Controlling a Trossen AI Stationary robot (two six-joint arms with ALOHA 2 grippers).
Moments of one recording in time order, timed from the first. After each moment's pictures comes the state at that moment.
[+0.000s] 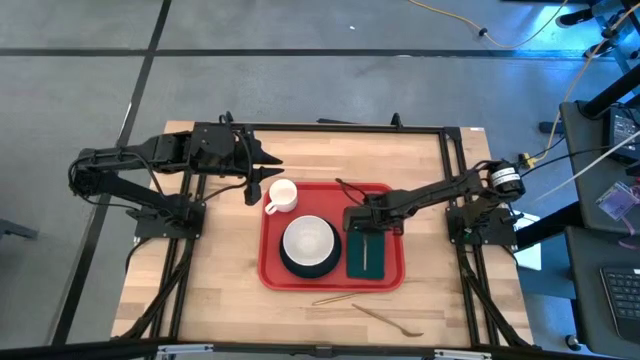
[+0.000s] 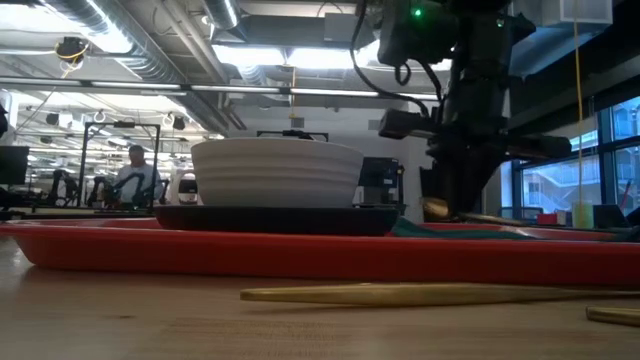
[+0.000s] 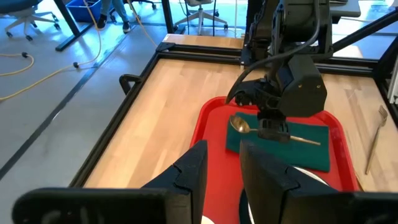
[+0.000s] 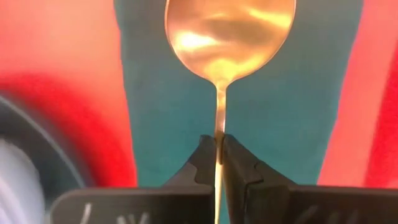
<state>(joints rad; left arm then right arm) 0.06 1.08 1.29 -0.69 -0.19 -0.06 0.12 1.74 1.08 -0.73 0.07 1.72</state>
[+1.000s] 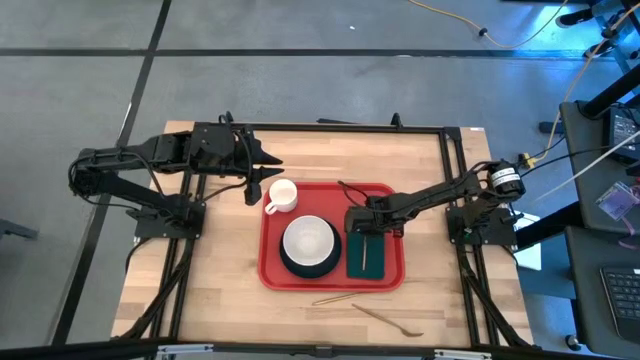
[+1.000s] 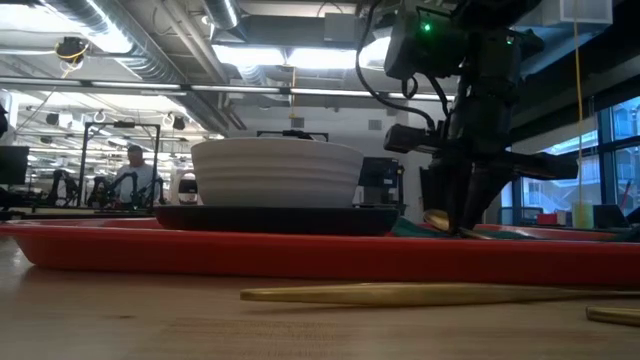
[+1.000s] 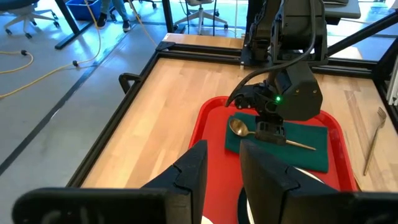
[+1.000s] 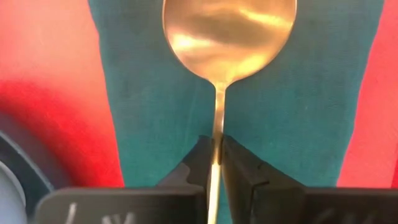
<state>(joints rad) 0.06 1.08 1.29 -0.69 -0.19 -0.07 0.13 1.74 1.00 -0.63 0.09 1.74</state>
